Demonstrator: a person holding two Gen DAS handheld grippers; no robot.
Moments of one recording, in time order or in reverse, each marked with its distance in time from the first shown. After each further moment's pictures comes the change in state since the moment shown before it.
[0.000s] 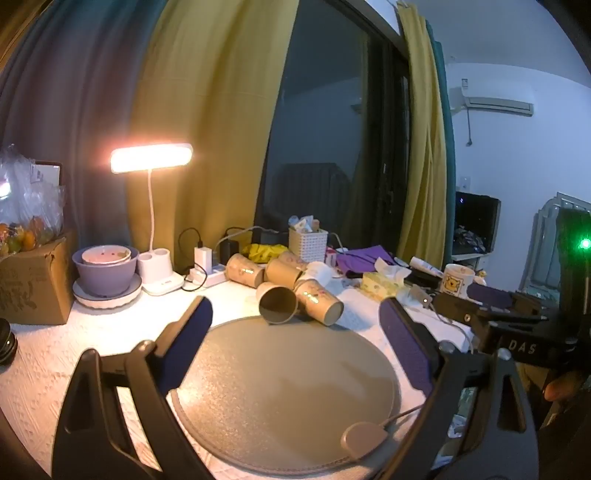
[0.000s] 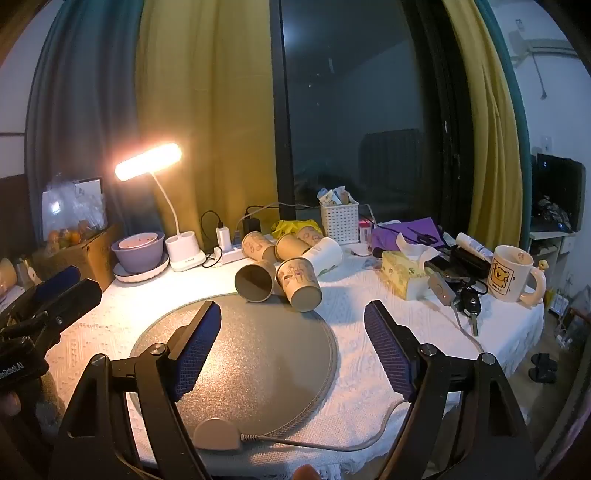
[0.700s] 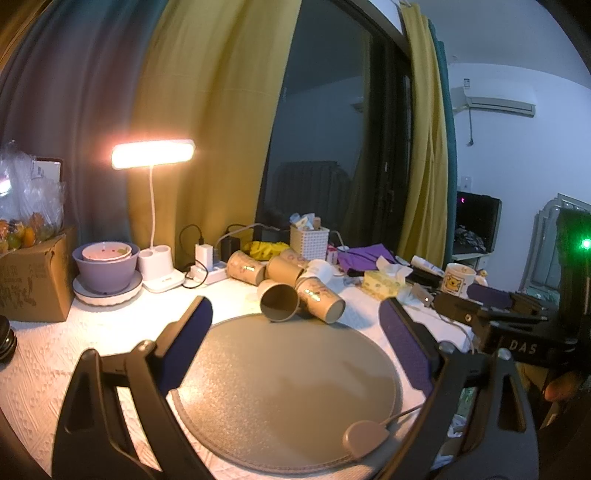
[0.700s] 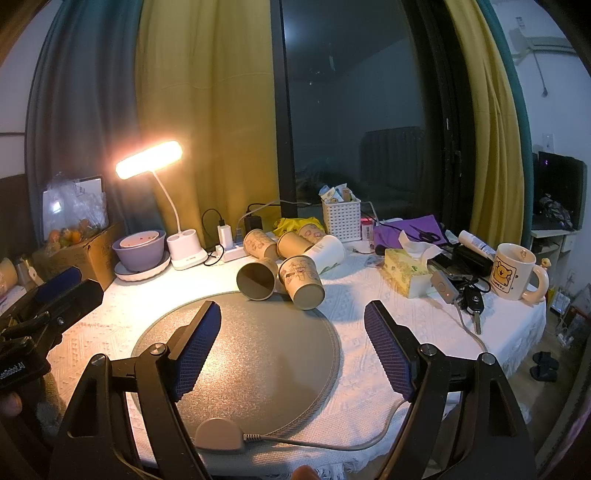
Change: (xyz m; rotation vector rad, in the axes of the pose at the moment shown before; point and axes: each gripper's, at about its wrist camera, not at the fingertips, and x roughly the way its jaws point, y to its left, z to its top) left arm -0.001 0.000 -0.001 -0.001 -0.001 0.000; right arm 0.001 0.003 -0.001 0.001 0.003 0.000
